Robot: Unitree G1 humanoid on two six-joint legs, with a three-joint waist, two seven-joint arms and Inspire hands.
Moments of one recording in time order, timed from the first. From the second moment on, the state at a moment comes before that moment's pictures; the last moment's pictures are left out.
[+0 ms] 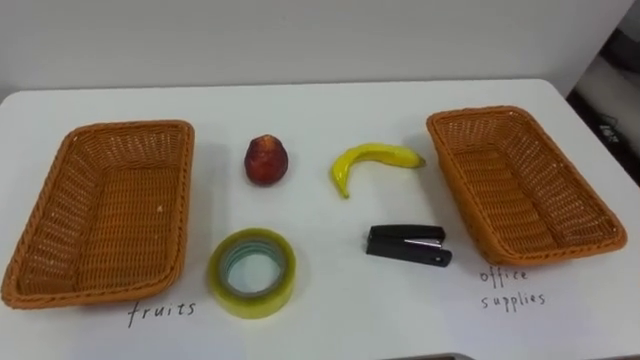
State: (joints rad) left arm 0.27 0.20 0.14 1.03 -0.10 0.02 0.19; right arm 0.26 -0.20 -0.40 0.44 0.45 -0.01 -0.72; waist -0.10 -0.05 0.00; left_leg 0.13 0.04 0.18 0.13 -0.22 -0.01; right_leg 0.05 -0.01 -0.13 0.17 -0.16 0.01
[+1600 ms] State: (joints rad) left arm 0.25 0.20 0.11 1.10 -0.03 0.02 0.19; right arm 0.09 -0.33 -0.21 -0.43 -0.21 -0.04 -0.44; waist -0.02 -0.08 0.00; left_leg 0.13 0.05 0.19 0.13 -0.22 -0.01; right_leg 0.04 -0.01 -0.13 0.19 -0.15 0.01
